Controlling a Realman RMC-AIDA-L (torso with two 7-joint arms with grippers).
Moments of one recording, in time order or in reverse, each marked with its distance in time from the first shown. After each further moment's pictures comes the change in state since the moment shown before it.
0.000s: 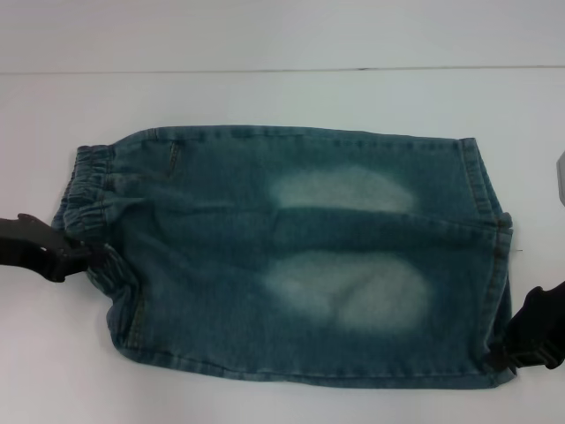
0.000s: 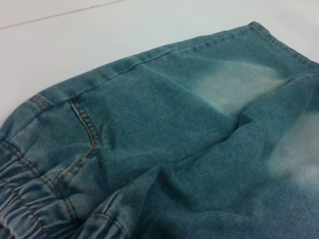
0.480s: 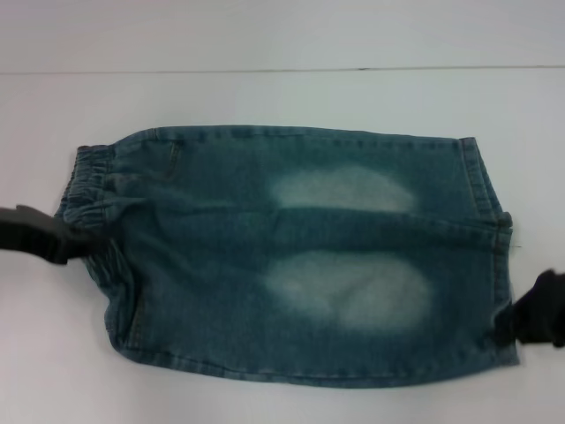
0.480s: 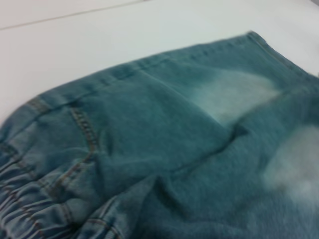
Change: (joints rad) left arm -0.021 0.009 -0.010 0.006 -0.007 0.022 -0.099; right arm -0.022 -0.026 0.104 -0.001 0.032 -0.009 -0.044
